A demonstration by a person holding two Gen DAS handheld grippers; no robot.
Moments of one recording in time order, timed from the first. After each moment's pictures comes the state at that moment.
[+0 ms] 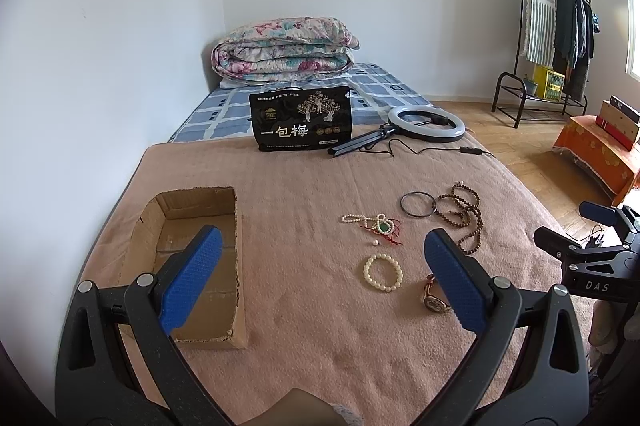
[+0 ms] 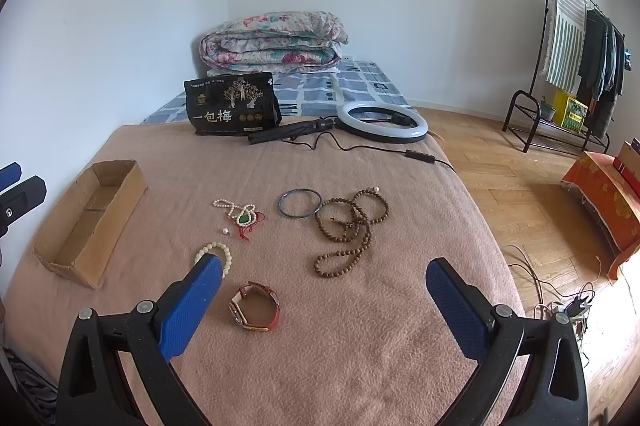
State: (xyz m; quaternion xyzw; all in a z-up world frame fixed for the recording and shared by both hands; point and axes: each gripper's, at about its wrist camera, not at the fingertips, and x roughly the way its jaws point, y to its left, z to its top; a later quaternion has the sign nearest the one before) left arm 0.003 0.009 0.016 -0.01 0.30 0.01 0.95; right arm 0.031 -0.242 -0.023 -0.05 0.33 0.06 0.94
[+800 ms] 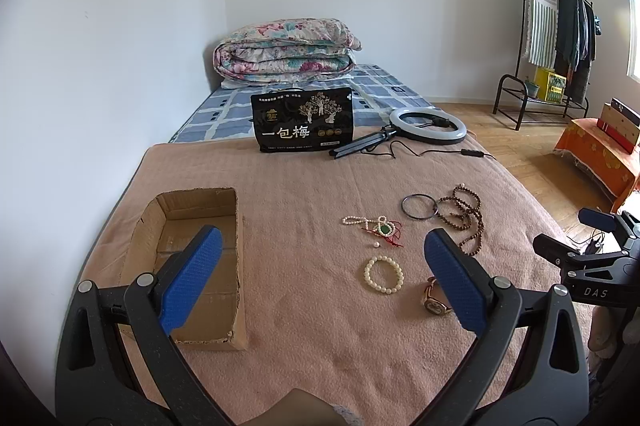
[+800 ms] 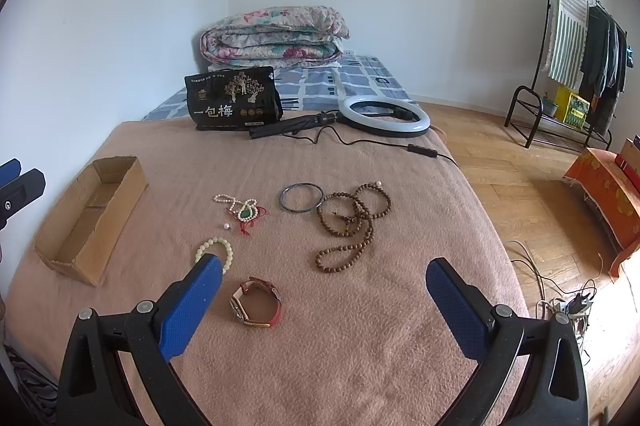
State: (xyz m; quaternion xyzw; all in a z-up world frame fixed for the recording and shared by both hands) left arm -0.005 0.006 0.022 0.00 0.29 0.01 0.96; right arm 0.033 -0.242 -0.027 -0.05 0.35 0.07 0.94
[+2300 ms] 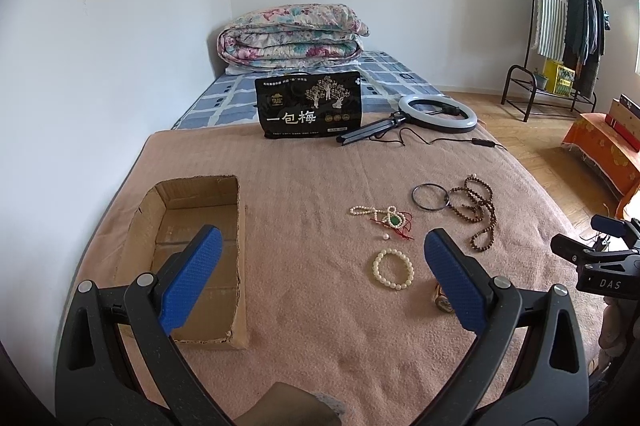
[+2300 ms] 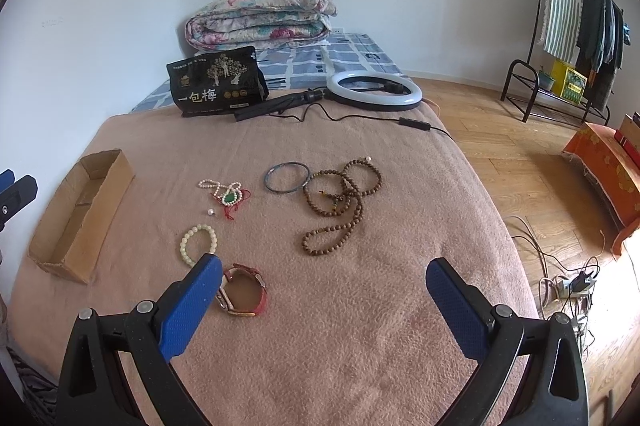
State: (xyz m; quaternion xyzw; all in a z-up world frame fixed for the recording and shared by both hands) left arm 0.002 0.012 0.012 0.00 0.31 0.02 0.95; right arm 0.052 -0.265 -0.042 -0.02 0.39 0.05 0.92
